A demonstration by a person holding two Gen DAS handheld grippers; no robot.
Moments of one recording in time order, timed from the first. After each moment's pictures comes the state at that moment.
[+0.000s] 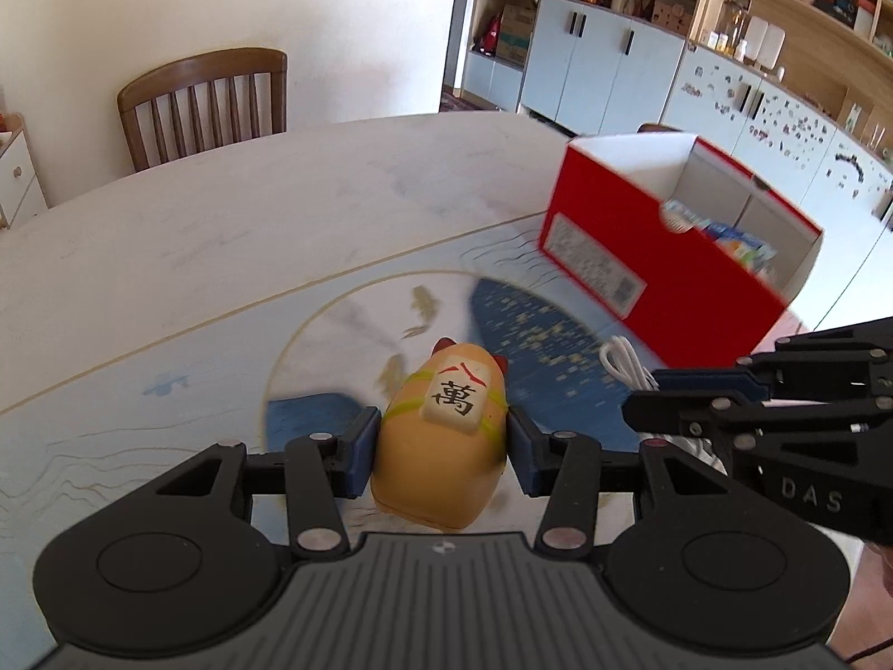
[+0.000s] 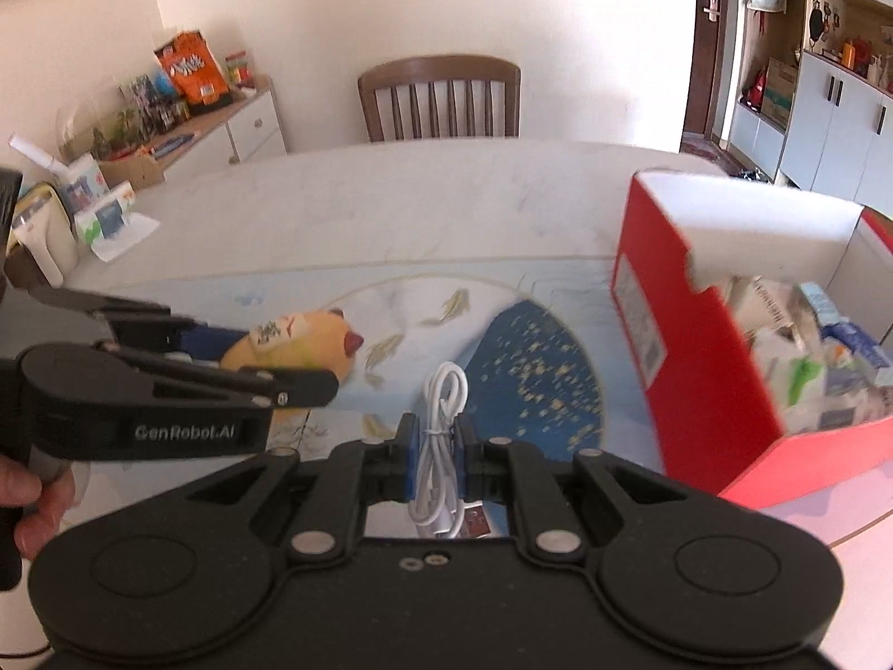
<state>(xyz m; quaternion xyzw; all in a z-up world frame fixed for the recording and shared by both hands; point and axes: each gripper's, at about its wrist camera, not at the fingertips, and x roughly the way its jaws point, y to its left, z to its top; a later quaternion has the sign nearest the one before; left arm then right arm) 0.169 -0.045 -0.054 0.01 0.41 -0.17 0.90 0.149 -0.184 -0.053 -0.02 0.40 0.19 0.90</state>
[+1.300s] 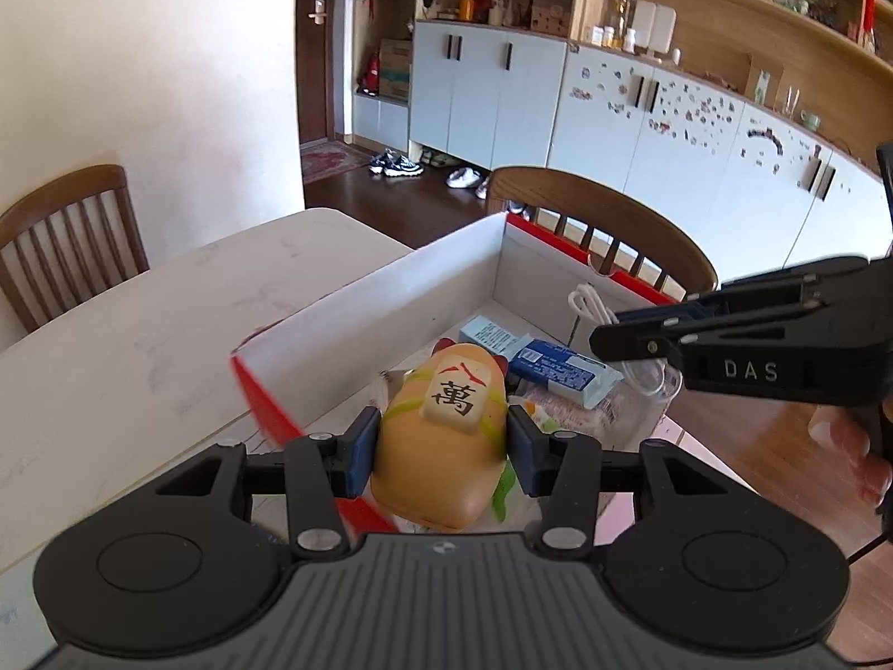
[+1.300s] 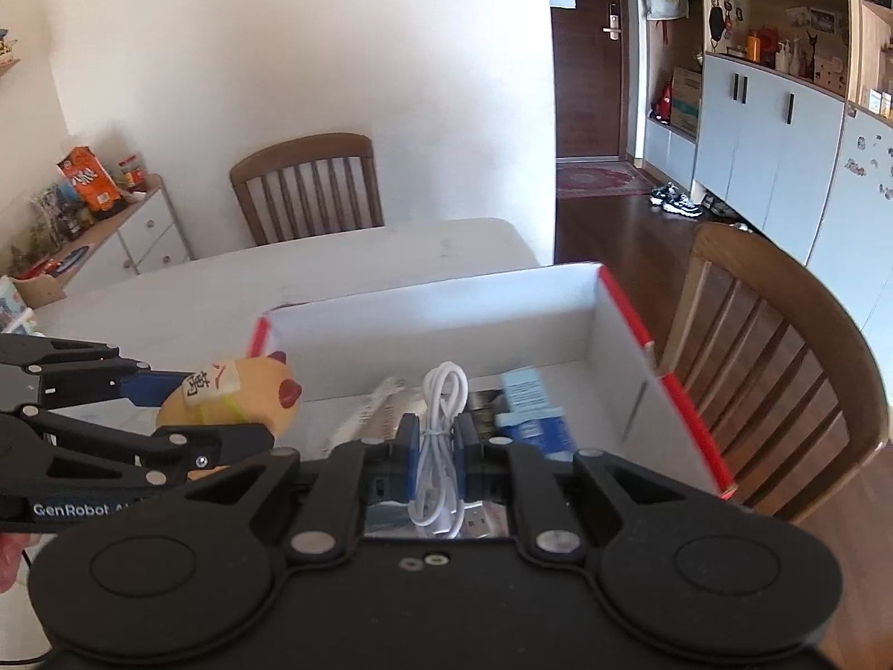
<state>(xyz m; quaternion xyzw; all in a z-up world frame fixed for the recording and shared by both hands) 0.239 -0.275 0.001 0.08 0.36 -0.26 0.89 0.228 -0.415 -0.008 0.02 0.36 0.12 0.92</state>
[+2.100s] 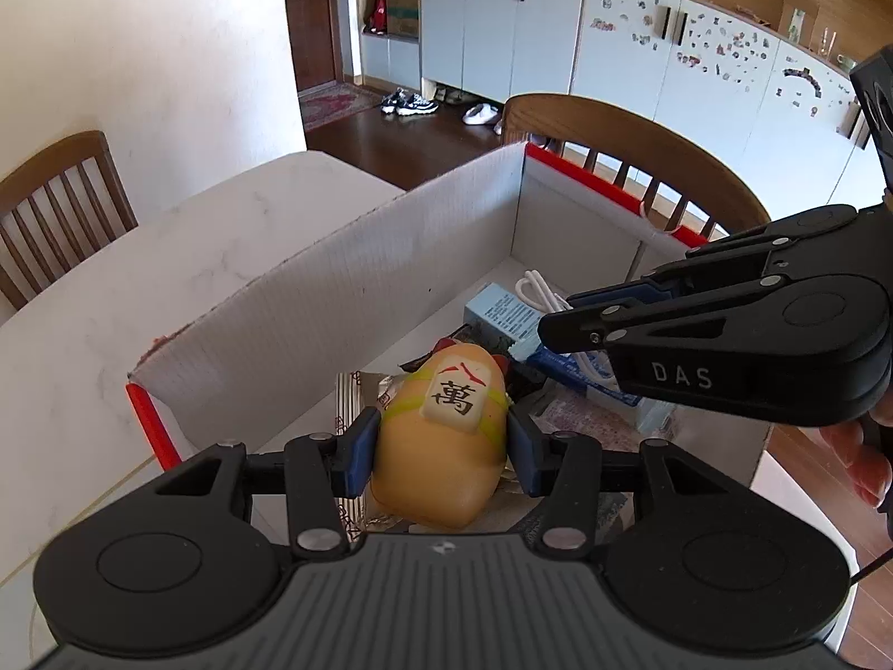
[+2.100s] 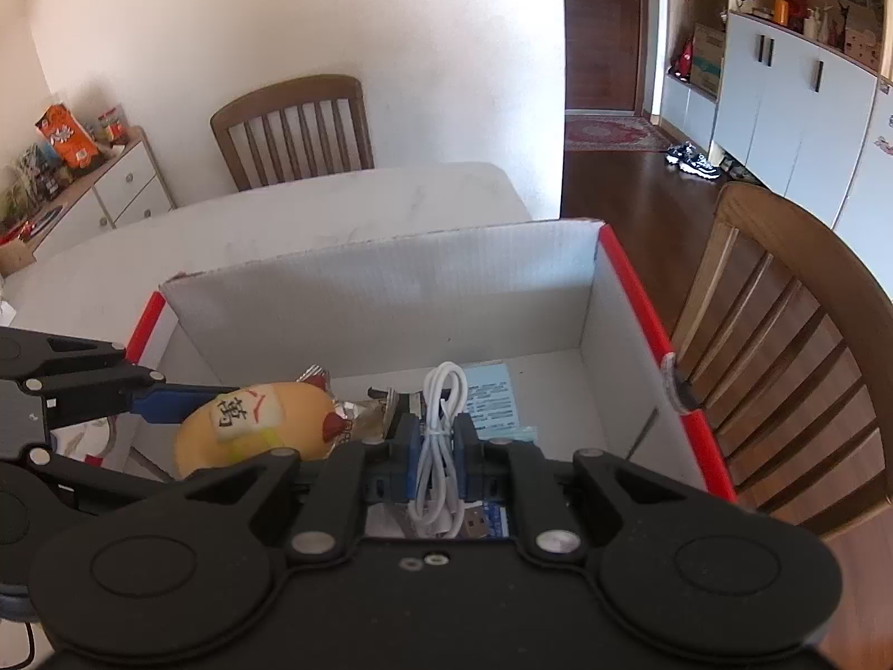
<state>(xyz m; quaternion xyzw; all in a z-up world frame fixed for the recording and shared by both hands) 0.298 -0.329 -0.051 0.11 0.42 -0.23 0.87 0.304 -0.426 -0.062 0.00 0.42 0.15 0.90</state>
